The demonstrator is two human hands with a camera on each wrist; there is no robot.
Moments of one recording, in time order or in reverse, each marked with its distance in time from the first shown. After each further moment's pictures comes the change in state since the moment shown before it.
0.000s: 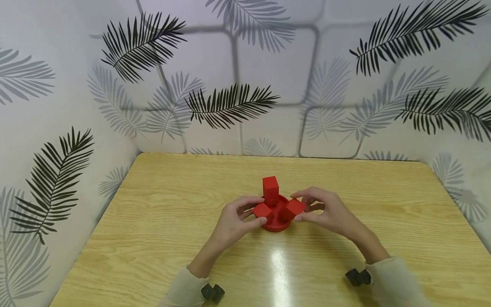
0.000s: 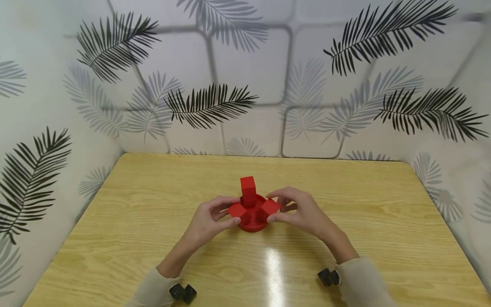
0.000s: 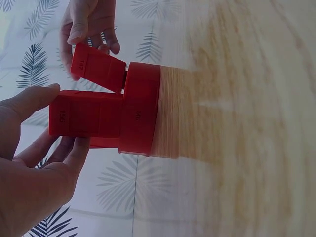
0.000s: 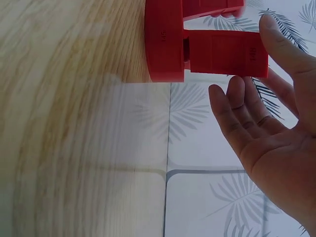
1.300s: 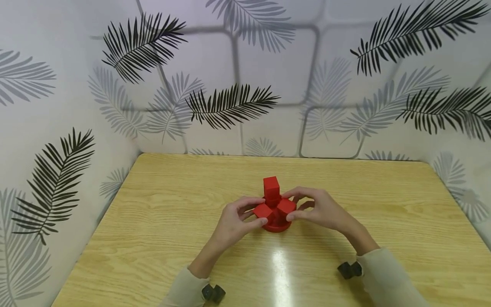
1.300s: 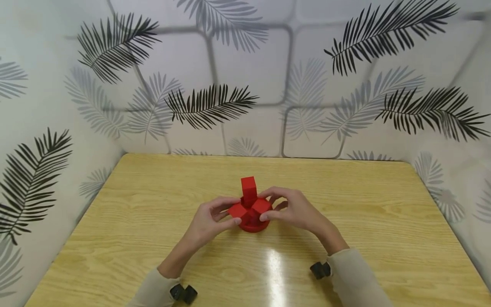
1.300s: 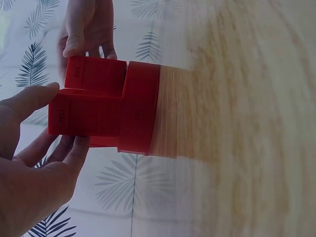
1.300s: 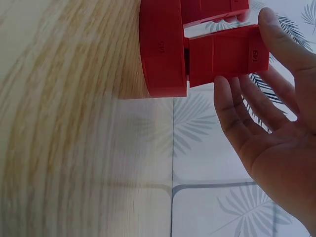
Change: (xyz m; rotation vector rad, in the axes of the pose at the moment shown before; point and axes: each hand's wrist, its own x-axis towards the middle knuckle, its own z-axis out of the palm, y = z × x) left_hand 0.000 0.001 -0.002 0.006 -0.015 -0.003; right_hand 0.021 -0.004 0.010 0.038 -0.081 0.024
